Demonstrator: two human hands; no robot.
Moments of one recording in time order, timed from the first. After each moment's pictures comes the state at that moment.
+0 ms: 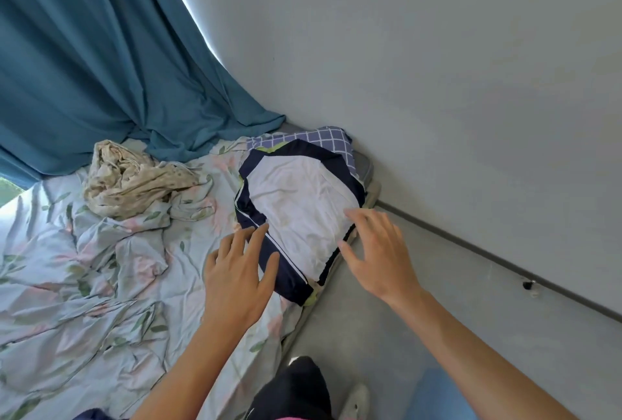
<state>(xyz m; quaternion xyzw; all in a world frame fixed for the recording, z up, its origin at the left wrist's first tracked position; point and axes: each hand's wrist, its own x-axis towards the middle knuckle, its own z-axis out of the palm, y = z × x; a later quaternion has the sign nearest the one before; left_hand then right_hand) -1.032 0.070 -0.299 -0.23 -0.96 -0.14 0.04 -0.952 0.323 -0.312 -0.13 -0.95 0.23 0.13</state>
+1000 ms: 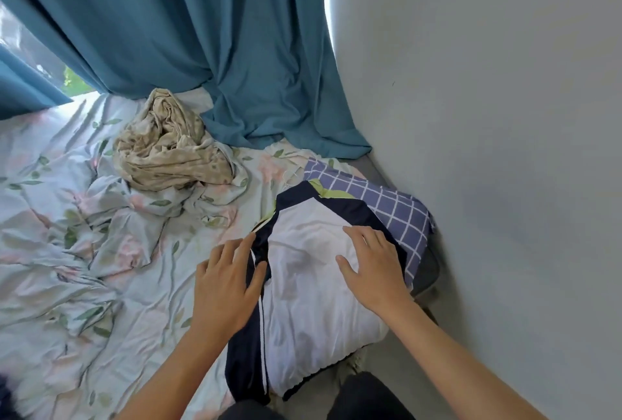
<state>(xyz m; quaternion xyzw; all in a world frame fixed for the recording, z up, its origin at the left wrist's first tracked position) -1.369 0.195 -0.403 0.06 -0.99 -0.15 -0.02 -1.429 0.473 -0.420 0.10 -0.97 0.21 -0.05</state>
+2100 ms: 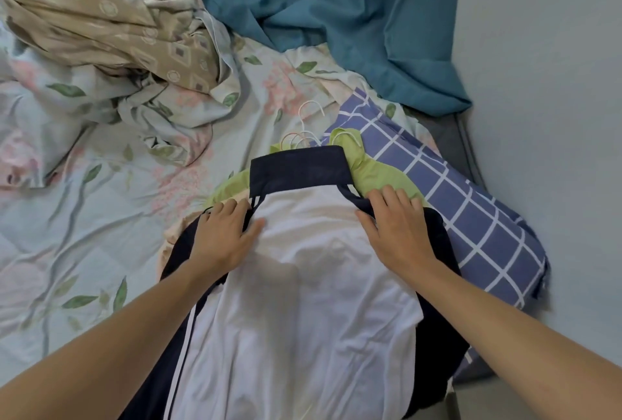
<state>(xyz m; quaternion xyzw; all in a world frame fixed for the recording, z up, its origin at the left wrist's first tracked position) -1.549 0.194 -0.815 0.19 -0.94 -0.20 -0.18 -1.686 0.498 -0.786 0.30 -0.95 0.03 -0.01</state>
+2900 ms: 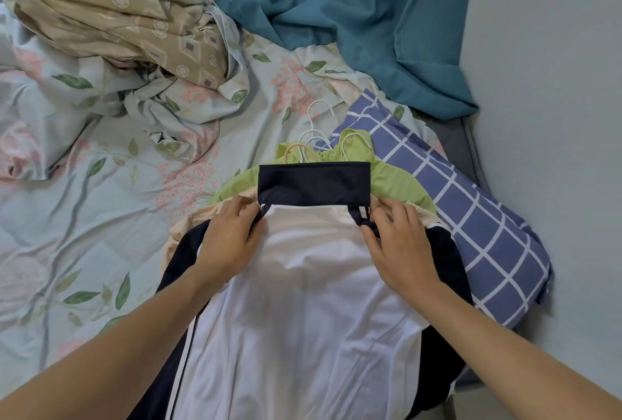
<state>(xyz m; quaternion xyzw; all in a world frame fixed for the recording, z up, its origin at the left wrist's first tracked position) -1.537 0.191 -0.827 0.14 -0.95 -0.27 -0.07 -1.656 0.496 -0.781 0.28 -0.95 0.10 -0.05</state>
